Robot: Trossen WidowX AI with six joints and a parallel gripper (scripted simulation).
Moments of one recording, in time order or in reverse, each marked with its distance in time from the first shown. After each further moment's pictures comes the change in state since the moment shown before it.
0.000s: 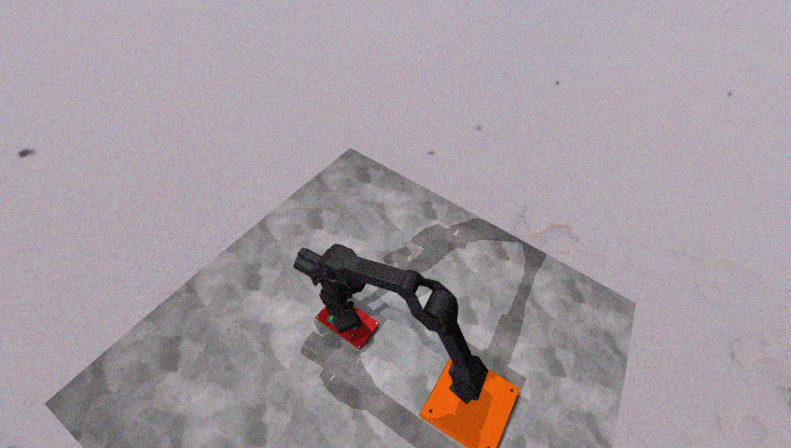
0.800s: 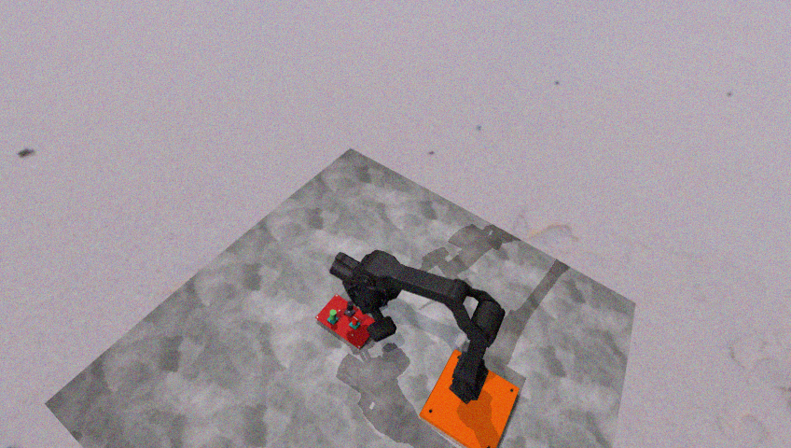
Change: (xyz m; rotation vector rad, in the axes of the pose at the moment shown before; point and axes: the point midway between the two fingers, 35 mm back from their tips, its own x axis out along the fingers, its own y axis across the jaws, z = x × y) arm -0.030 -0.070 0.060 0.007 -0.001 0.001
